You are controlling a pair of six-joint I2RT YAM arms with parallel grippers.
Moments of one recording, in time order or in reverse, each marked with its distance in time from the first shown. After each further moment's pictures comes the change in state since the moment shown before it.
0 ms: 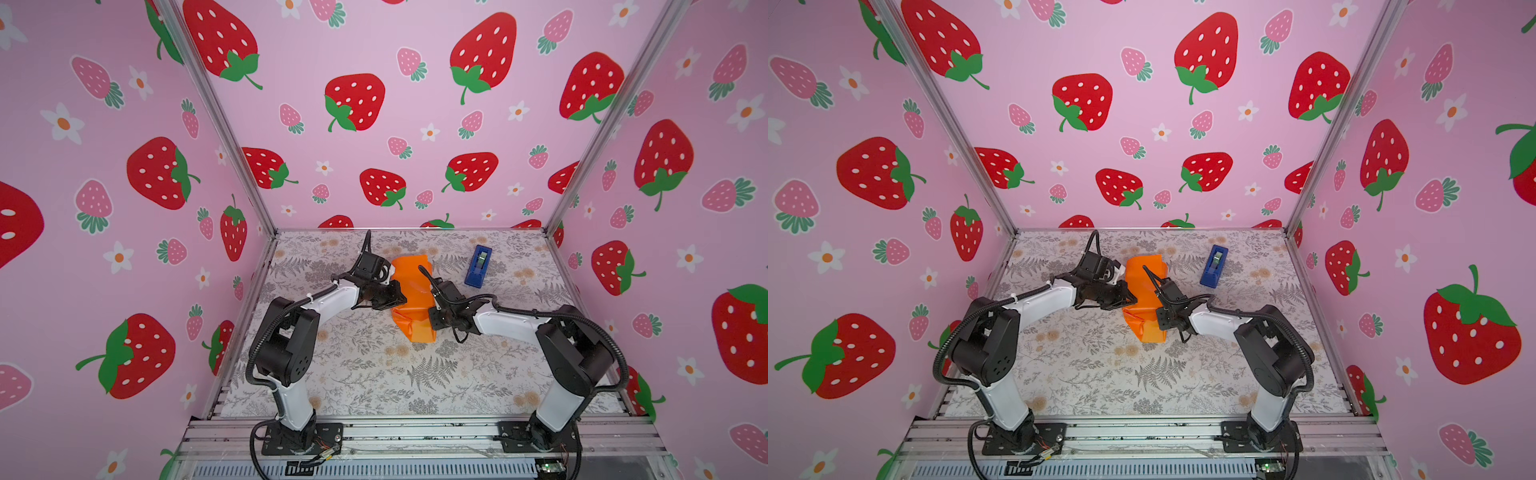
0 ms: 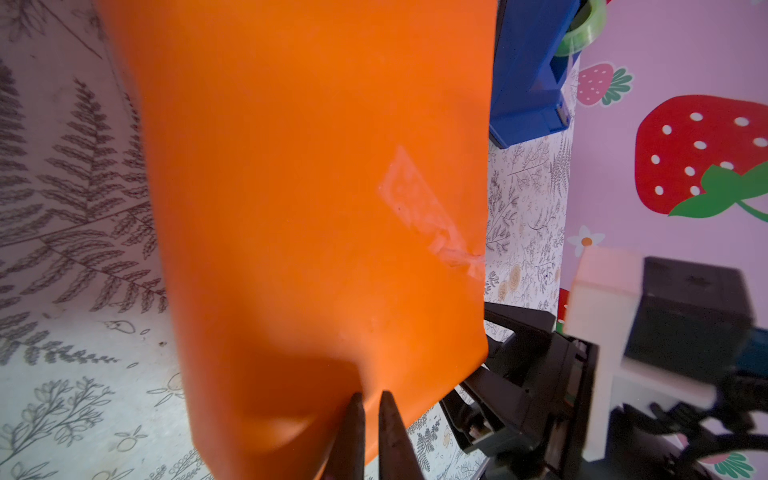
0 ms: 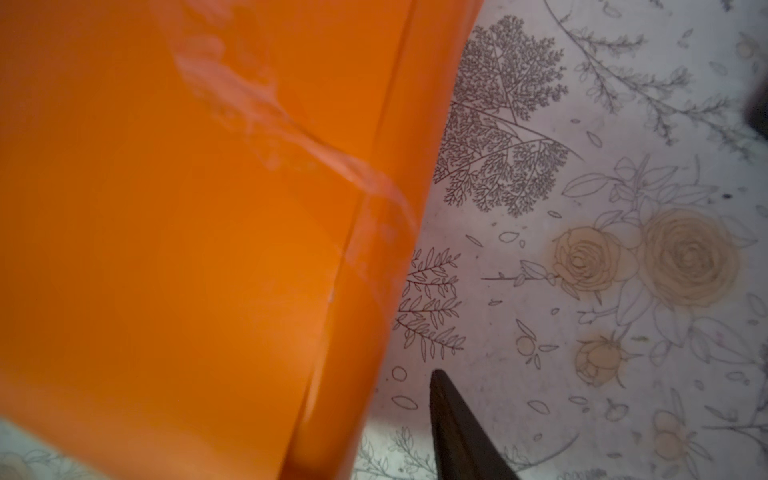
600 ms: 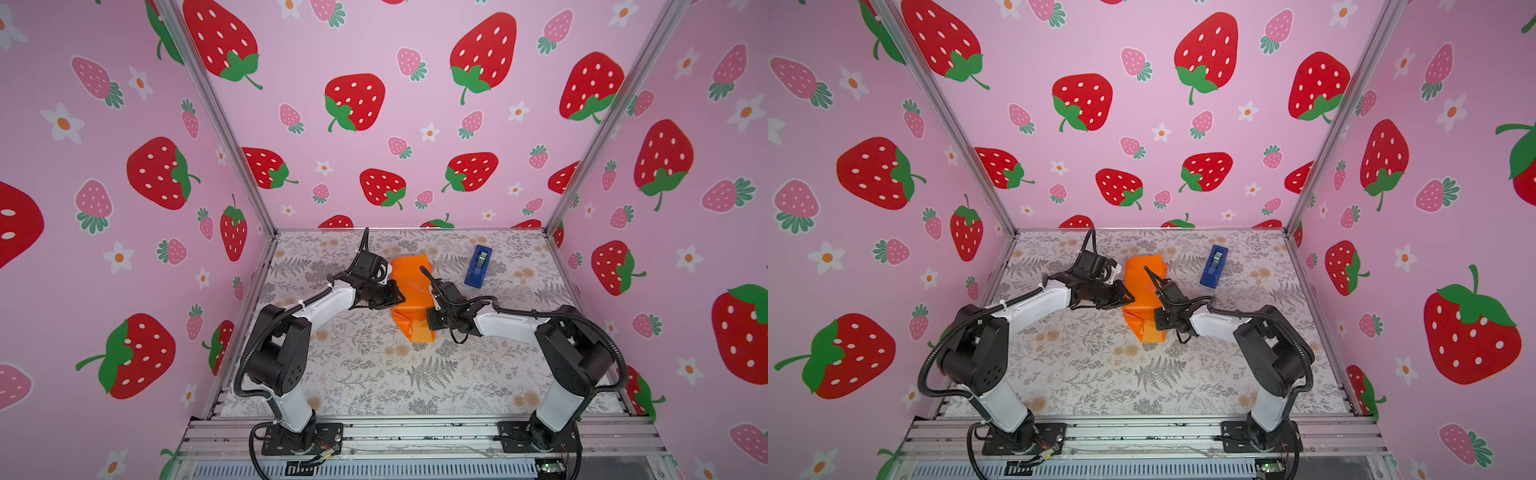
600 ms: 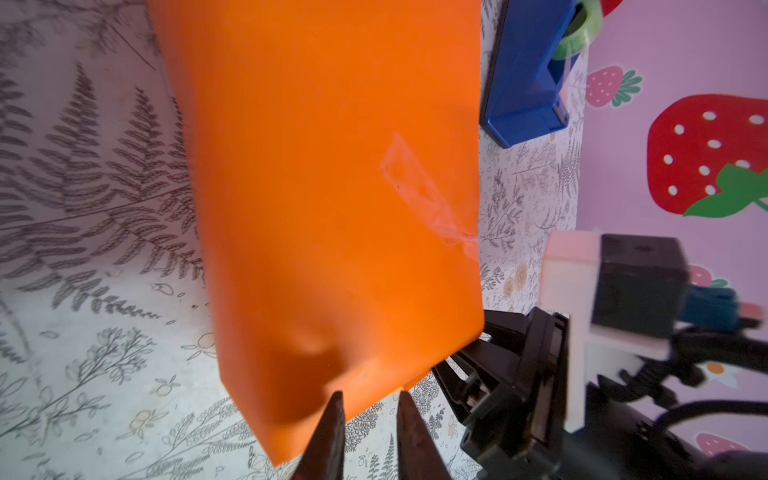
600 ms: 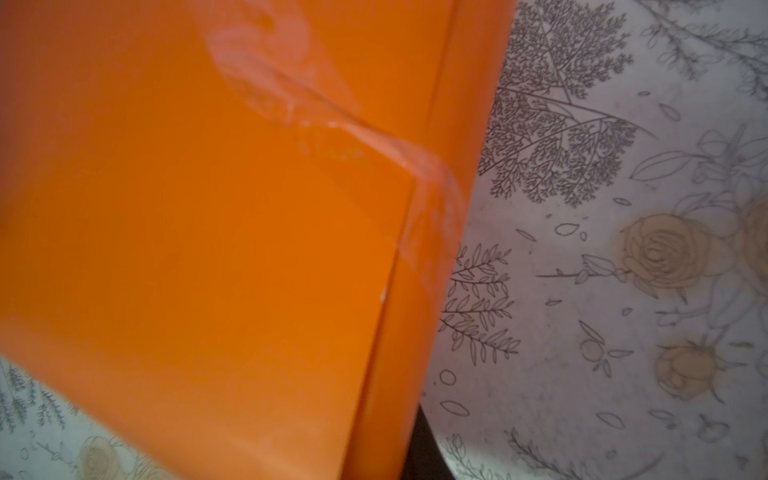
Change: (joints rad) left arm -0.015 -0.117 -0.016 -0.080 -0.074 0.006; right arm 0.000 0.000 -0.025 0.058 -0.079 0.079
